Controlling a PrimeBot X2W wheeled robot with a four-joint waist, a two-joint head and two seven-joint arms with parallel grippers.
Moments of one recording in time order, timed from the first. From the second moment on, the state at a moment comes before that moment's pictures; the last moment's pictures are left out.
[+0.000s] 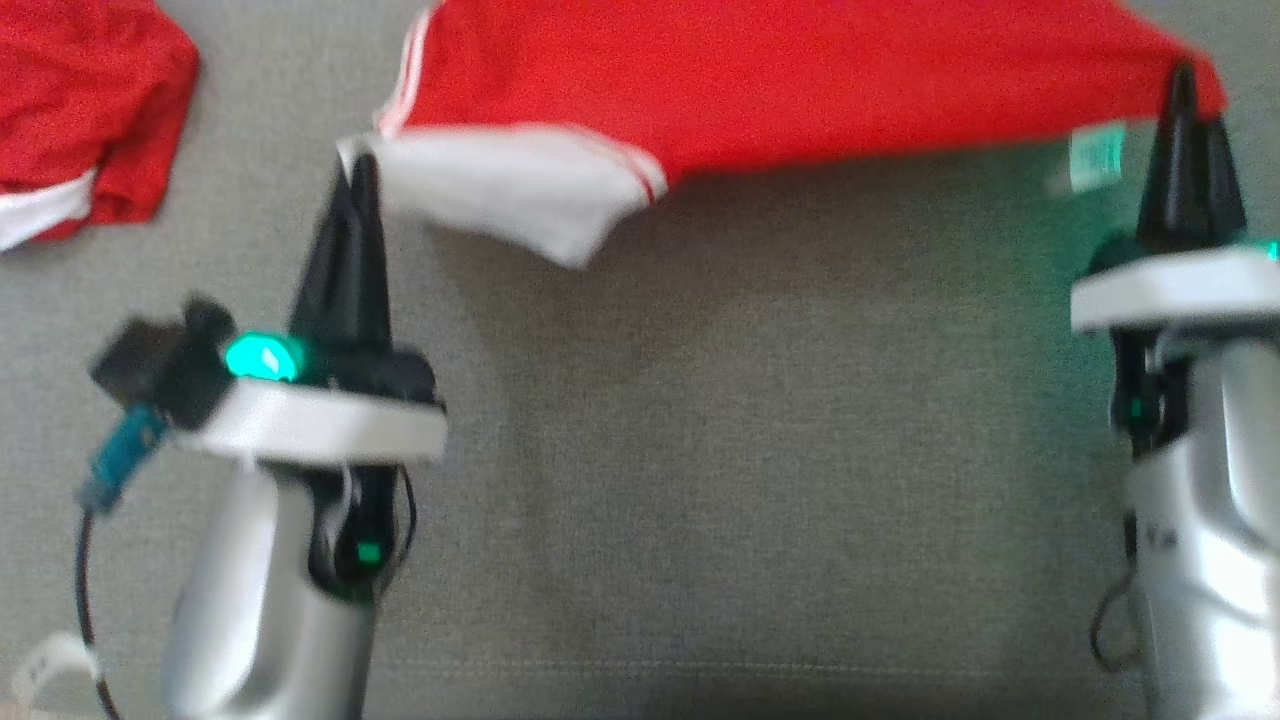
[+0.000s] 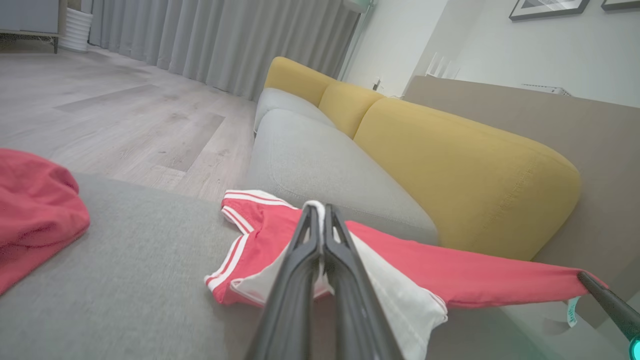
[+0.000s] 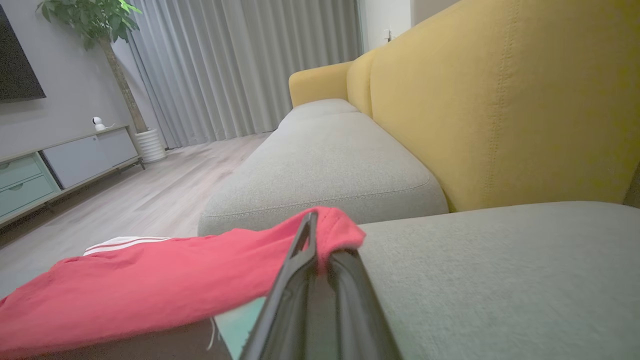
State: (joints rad) left arm -0.33 0.03 -0.15 0.09 -0.42 -0.12 -0.26; right arm -0.56 -0.09 -0.12 0.45 0.17 0.12 -0.25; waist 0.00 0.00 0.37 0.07
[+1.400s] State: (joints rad) left arm 0.15 0.12 -0.27 -0.07 -0.44 -0.11 -0.13; right arm 0.07 -0.04 -0.14 0.16 0.20 0.12 0.02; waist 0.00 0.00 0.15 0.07
